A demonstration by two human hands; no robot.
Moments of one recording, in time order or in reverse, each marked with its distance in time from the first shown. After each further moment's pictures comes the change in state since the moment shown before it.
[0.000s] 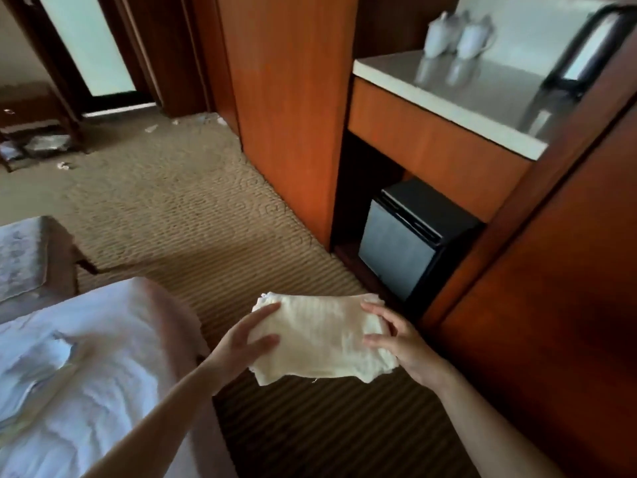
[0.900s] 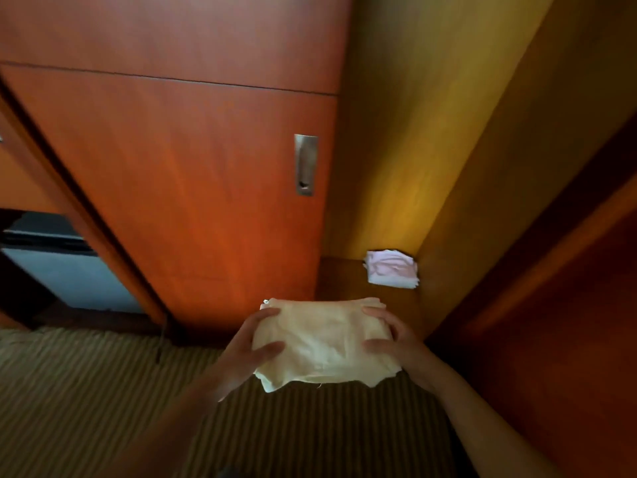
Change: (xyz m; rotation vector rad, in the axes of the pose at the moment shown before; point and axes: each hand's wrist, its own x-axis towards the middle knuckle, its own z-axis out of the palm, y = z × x) left_hand -0.097 0.058 0.640 0.142 -0.836 0.055; right_hand -0.513 0.223 -0.389 0.272 0.878 -0.028
